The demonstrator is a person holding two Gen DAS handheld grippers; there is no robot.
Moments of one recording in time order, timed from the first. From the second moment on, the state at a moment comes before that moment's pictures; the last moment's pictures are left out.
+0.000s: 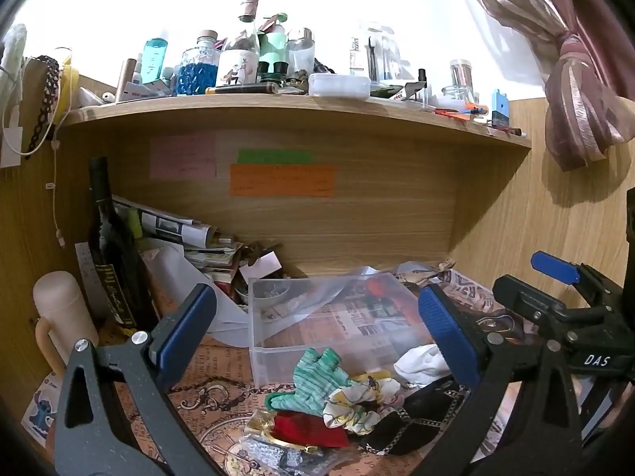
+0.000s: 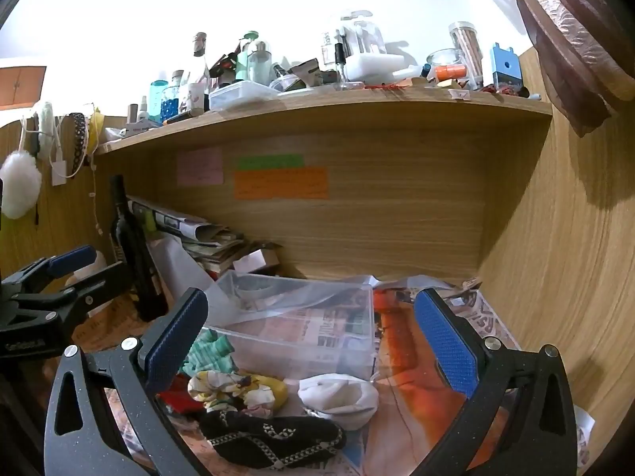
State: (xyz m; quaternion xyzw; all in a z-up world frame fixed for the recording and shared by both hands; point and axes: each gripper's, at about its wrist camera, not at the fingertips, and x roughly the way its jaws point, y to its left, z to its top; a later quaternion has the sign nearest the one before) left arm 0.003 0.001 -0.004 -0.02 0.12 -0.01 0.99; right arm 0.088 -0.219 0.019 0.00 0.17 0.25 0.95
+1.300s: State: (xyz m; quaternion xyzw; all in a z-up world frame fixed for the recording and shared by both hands) left arm 0.003 0.001 -0.004 -0.02 0.12 -0.01 0.99; right arm 0.089 -0.218 0.020 0.01 0.17 0.25 0.95
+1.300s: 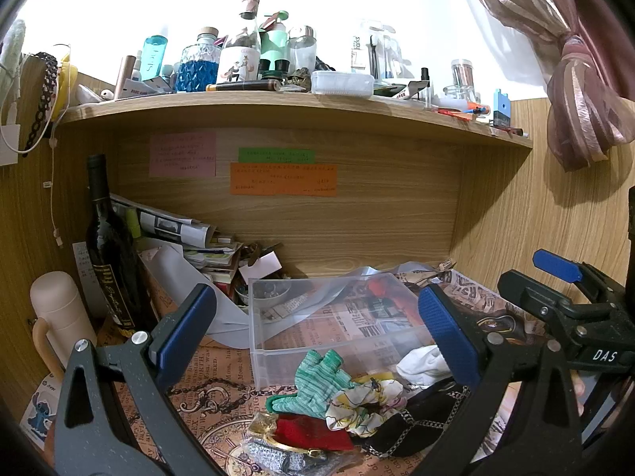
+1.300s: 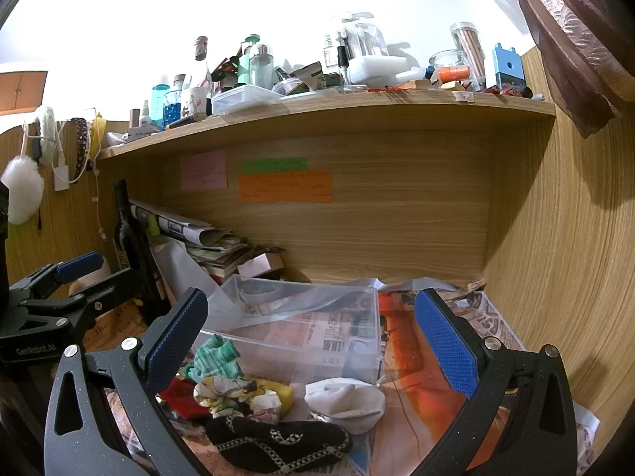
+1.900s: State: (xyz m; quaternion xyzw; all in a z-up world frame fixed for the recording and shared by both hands) left arm 0.003 0.000 -0.003 -0.02 0.12 -0.01 0.99; right arm 0.088 -0.217 0.020 0.01 0.17 0.25 0.95
